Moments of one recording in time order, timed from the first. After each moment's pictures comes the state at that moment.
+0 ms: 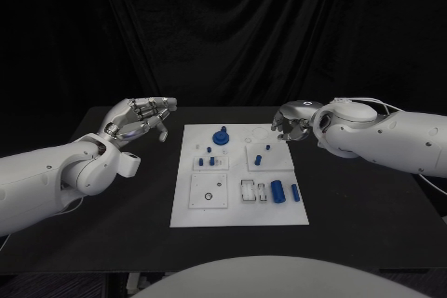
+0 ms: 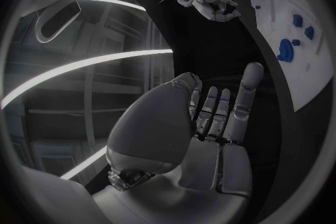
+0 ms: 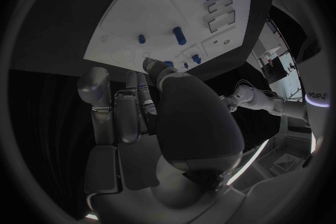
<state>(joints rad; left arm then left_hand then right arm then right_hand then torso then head) 1.21 -0.94 -0.21 1.45 -0.22 -0.10 0.67 1.60 0.01 0.22 0.21 0.61 0.78 0.09 0.07 0.12 0.51 0.20 0.23 0.25 0.40 0.22 0.29 0.24 0.03 1.01 0.22 1.01 1.01 1.32 -0.83 -0.25 1.39 -1.51 -0.18 -0.12 1.47 -0.16 0.36 0.11 0.26 0.85 0.13 0.21 0.11 0.73 0.10 0.60 0.51 1.47 0.01 1.39 1.31 0.12 1.35 0.11 0.93 1.31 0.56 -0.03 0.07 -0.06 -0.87</state>
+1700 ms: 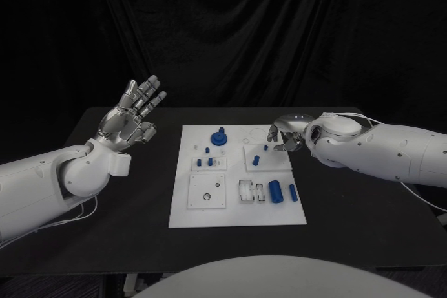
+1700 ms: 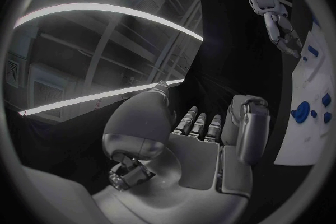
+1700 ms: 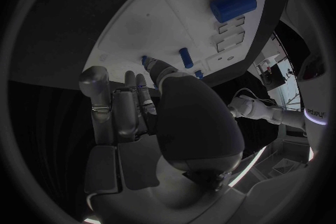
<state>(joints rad) 1.20 -0.90 -0.21 1.39 0.15 0.33 0.68 1.08 0.12 -0.05 0.27 0.14 0.16 -0.06 0.03 0.02 0.02 -0.07 0.01 0.01 0.00 0.03 0.01 0.00 0.01 1.47 0.07 1.57 1.31 1.22 -0.78 -0.25 1.28 -1.54 -0.22 -0.06 1.47 -0.16 0.34 0.14 0.25 0.85 0.15 0.20 0.11 0.76 0.12 0.52 0.40 1.43 0.03 1.34 1.23 0.12 1.31 0.14 0.87 1.31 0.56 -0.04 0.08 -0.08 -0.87</state>
